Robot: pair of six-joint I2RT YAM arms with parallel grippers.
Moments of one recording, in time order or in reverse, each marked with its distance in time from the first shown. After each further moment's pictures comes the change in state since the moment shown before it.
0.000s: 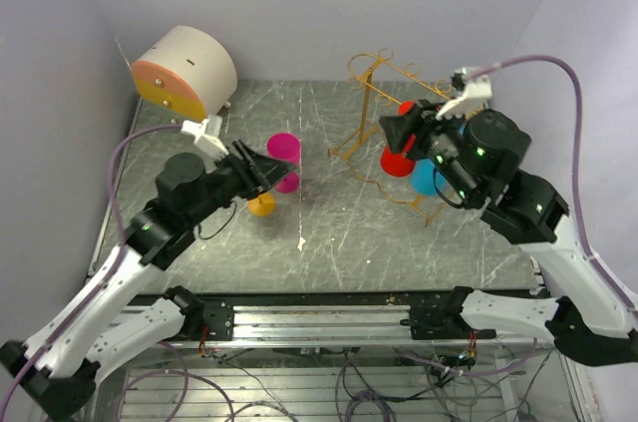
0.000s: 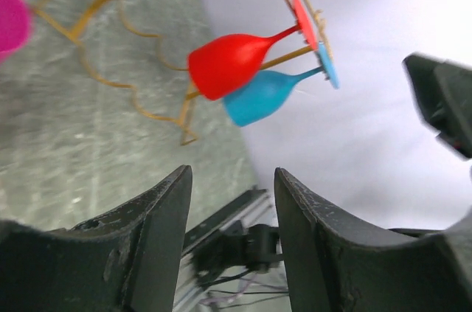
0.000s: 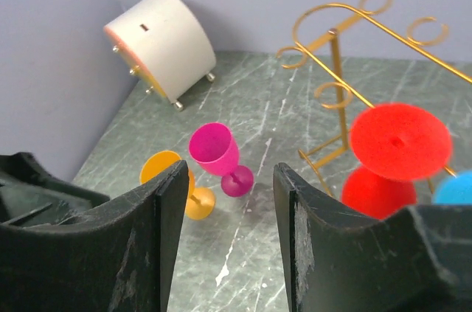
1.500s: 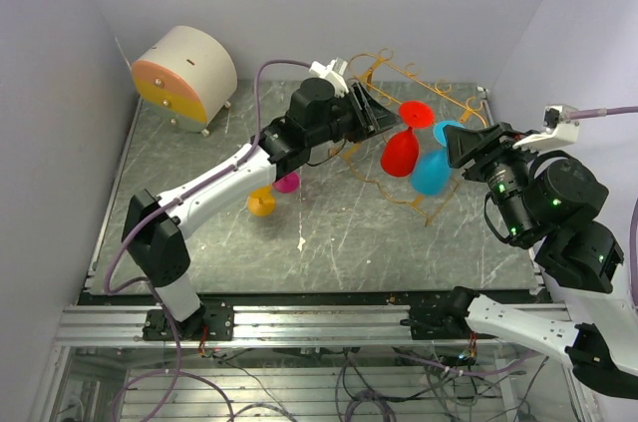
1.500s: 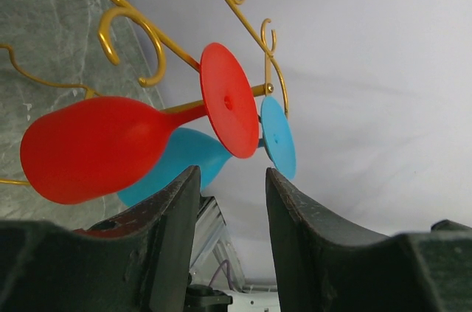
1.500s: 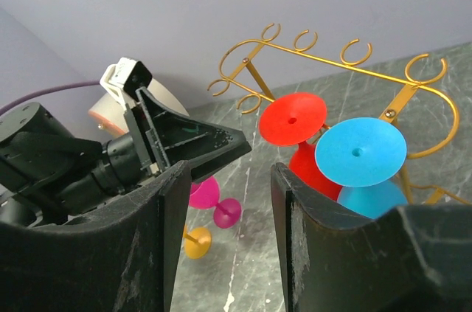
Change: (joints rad) left arm -0.204 0.922 0.610 0.347 0.096 -0.128; right arm 0.000 -0.317 -0.167 -0.010 0.273 0.122
